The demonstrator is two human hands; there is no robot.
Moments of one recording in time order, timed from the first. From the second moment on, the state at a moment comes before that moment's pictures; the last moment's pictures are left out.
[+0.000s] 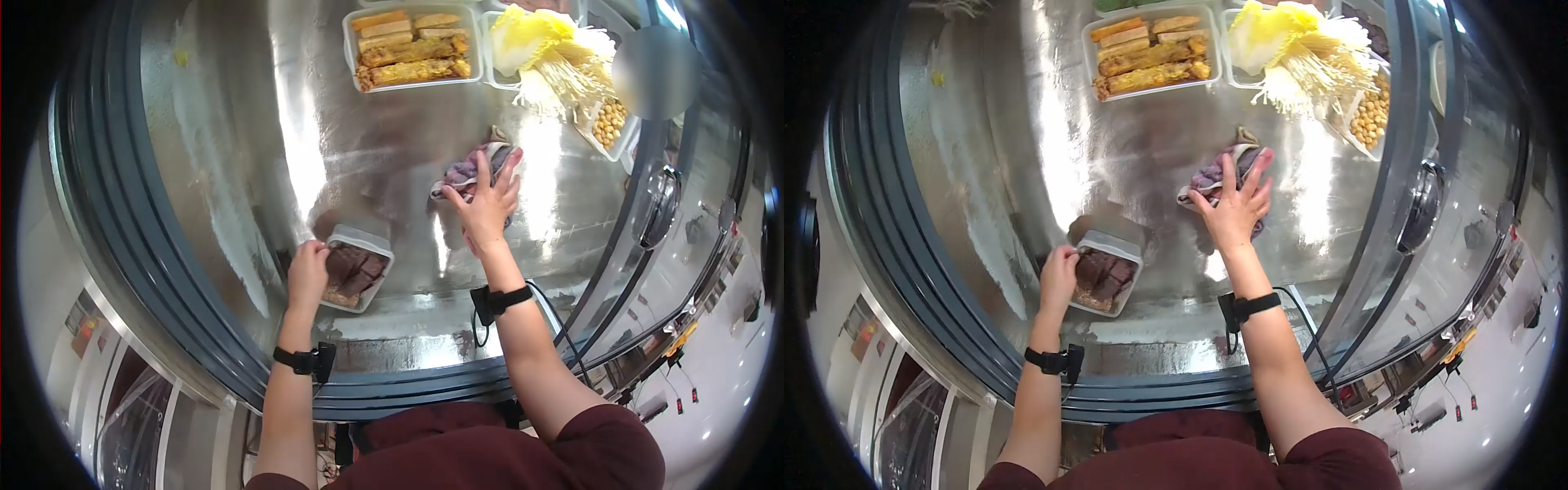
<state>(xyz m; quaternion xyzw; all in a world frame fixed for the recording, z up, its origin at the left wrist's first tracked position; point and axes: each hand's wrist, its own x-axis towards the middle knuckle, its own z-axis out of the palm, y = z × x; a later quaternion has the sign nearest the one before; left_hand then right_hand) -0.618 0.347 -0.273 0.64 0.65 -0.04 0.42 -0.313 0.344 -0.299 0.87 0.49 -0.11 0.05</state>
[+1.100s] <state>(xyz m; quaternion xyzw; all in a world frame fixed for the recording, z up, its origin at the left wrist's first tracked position) -0.621 0.307 -0.268 0.52 0.81 0.02 0.27 -0.499 0.428 -0.334 0.60 0.74 -0.24 -0.17</state>
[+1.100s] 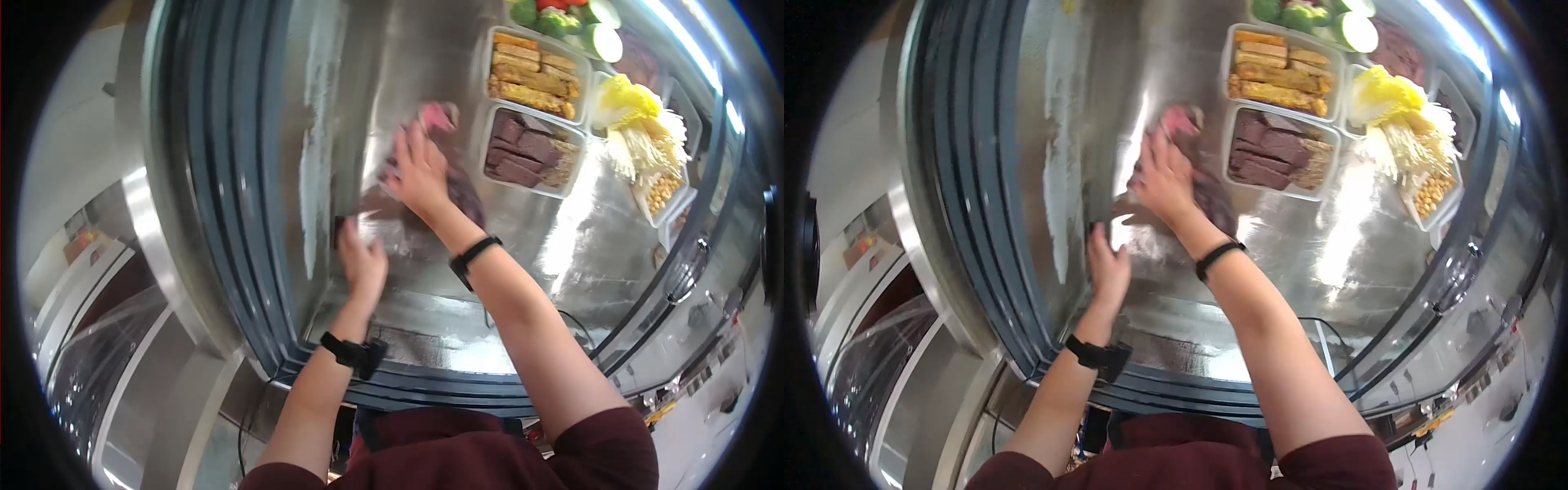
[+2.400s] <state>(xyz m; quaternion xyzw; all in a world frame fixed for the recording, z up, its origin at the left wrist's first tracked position) -0.505 0.445 -0.155 0.67 0.56 0.30 0.39 -0.498 0.489 -0.337 0.74 0.63 -0.18 -0.13</state>
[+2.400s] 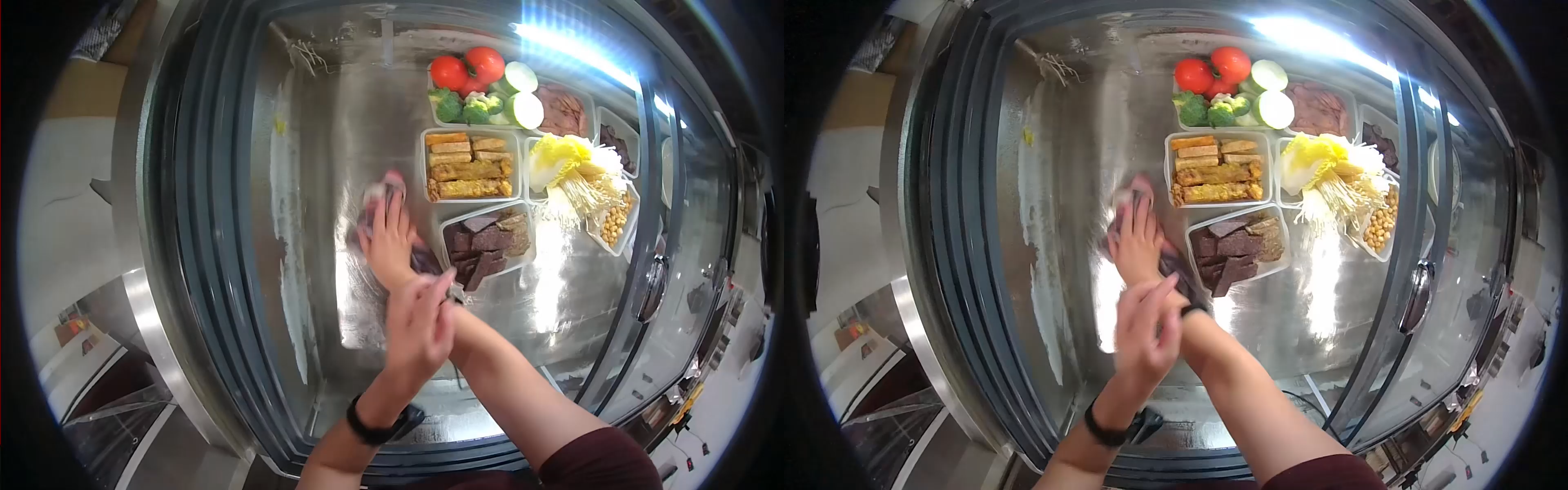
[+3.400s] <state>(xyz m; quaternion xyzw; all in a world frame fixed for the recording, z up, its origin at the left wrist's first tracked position) -0.660 0.304 -0.025 0.46 0.75 0.29 0.38 -0.597 0.374 -0.327 0.52 0.79 -0.30 -0.11</state>
